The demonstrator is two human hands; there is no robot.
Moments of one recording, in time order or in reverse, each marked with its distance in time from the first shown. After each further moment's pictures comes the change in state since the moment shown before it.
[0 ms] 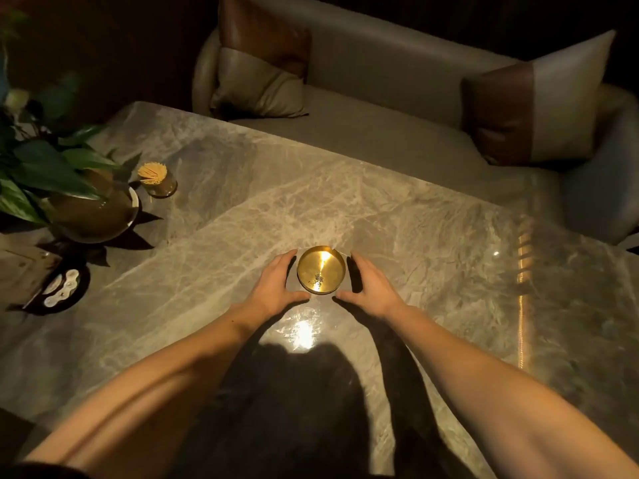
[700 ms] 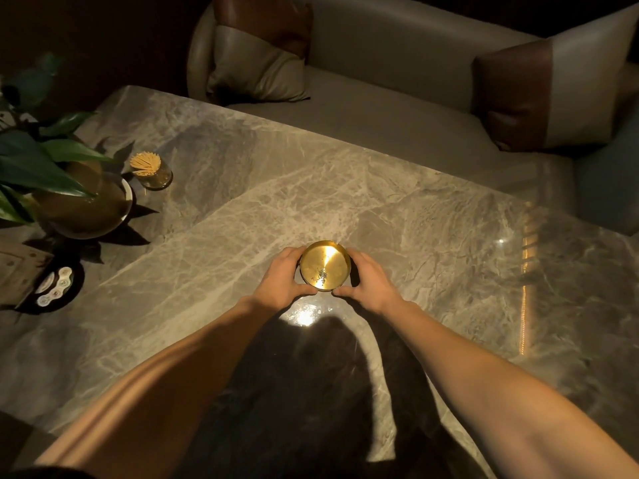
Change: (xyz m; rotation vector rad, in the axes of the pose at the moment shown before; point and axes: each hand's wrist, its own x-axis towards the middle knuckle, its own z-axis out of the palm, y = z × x) left_hand 0.018 0.000 0.006 -0.042 -0.014 0.042; right_hand 0.025 0.005 0.017 0.021 0.026 -0.033
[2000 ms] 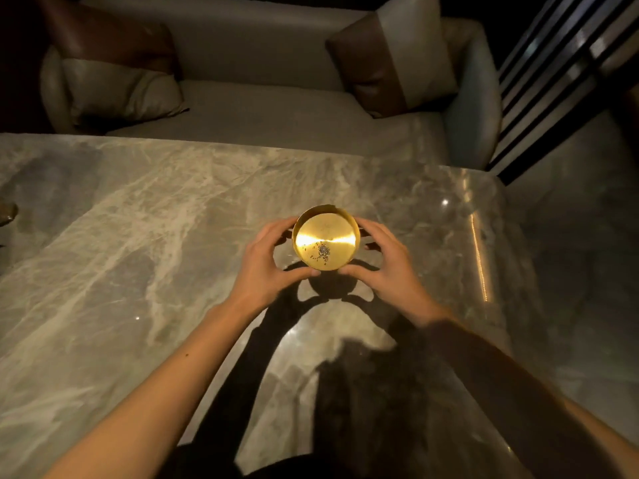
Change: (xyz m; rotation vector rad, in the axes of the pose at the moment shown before) left_hand -0.069 0.274 0.150 -0.170 0.080 0.393; right_hand -0.244 0.168 -0.192 0.367 0.442 -0.116
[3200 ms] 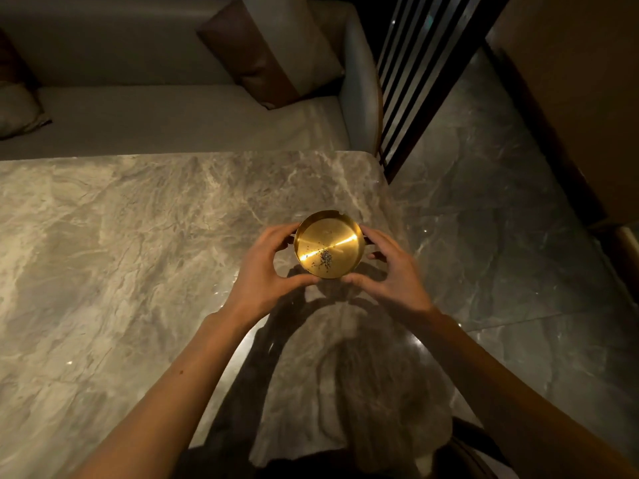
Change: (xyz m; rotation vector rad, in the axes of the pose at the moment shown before) left_hand 0.027 0.121 0.202 -0.107 -0.222 0.098; right_hand -0.106 0.101 -0.190 0.000 0.187 0.160
